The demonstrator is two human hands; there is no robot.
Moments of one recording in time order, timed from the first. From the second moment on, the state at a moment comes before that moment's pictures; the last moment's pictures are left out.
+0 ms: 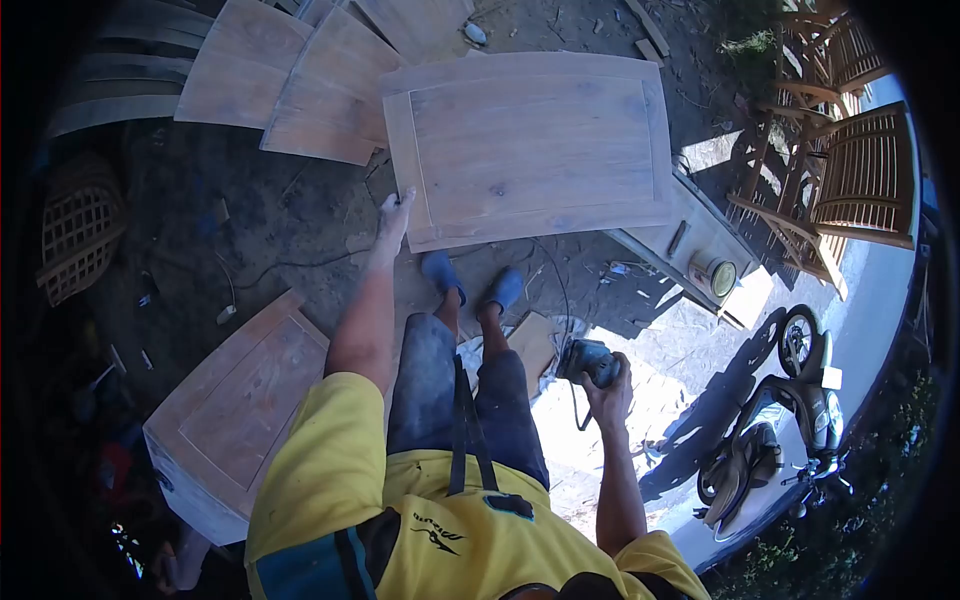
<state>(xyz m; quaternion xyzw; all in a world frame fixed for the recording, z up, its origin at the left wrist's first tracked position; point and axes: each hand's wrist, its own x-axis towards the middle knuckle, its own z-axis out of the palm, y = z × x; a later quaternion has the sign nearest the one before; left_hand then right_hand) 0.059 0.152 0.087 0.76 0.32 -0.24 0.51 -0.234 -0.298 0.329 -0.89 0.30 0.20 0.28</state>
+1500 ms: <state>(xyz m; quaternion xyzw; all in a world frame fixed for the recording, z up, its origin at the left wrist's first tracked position) -0.042 0.016 0.349 0.47 0.22 -0.18 0.84 -0.232 -0.424 0.362 -0.89 0.36 0.18 0.21</state>
